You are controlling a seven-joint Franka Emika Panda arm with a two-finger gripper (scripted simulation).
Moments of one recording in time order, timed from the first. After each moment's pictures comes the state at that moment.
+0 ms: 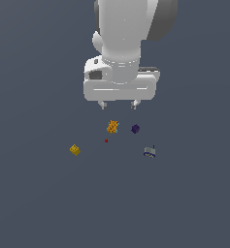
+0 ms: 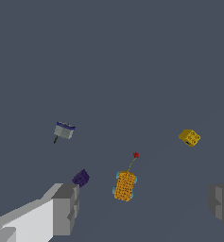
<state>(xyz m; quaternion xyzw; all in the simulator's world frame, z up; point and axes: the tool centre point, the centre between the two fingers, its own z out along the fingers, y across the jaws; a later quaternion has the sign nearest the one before) 0.002 0.014 0.320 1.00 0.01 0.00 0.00</state>
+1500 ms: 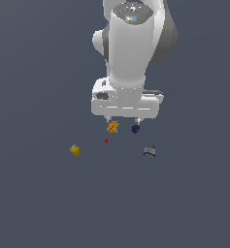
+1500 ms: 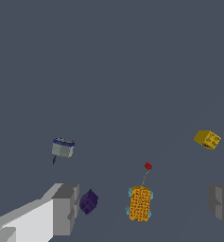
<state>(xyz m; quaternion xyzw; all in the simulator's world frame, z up) 0.024 0.030 0.272 1.00 -0.04 0.01 0.00</state>
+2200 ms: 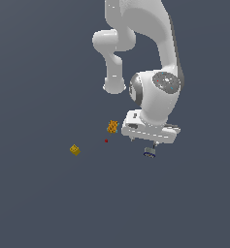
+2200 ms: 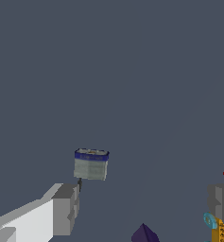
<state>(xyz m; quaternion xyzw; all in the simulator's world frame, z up) 0.027 0.126 0.142 0.99 -0.11 0.00 0.01</state>
